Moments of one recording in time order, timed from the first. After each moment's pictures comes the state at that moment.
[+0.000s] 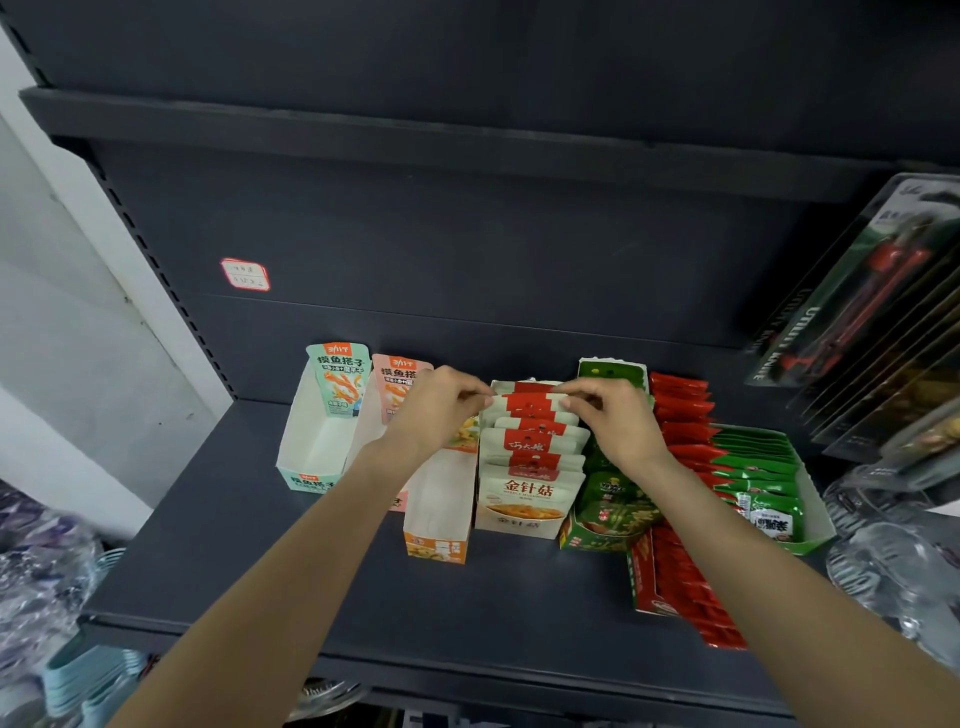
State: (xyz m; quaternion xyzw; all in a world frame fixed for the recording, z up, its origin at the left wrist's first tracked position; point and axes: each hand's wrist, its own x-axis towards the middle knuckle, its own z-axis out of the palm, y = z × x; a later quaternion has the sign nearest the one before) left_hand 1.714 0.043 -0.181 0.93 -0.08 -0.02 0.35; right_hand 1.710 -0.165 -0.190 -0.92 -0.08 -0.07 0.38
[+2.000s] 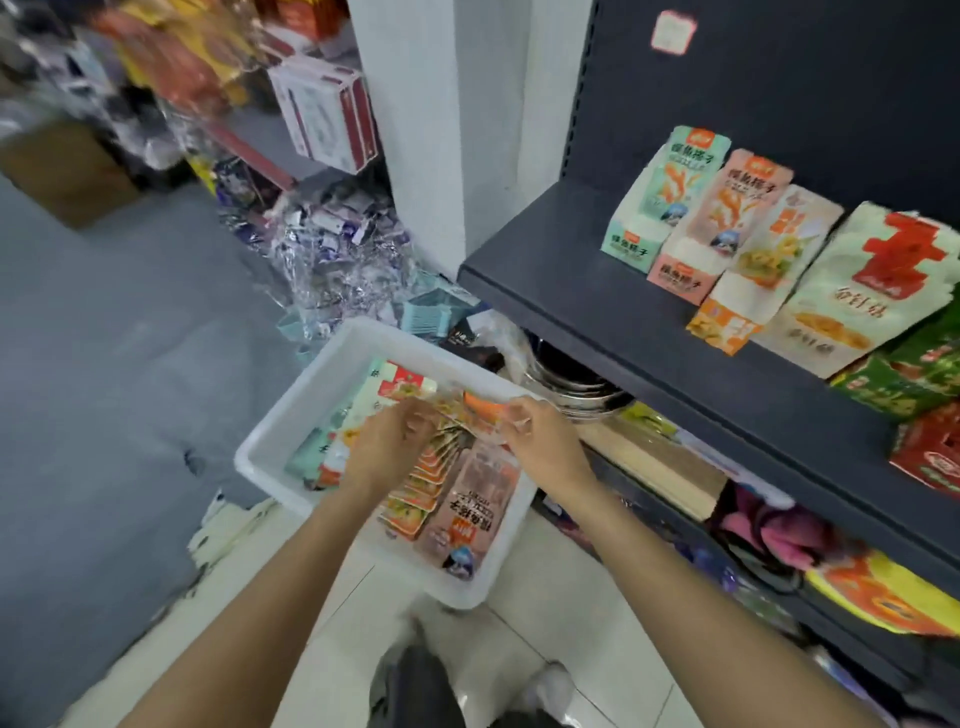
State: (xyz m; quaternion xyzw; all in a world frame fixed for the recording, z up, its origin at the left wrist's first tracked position) left_hand 1.277 0.248 -0.299 0.87 0.32 0.02 0.38; right_hand 1.385 0.094 -0.294 -0.87 -0.25 0.24 0.35
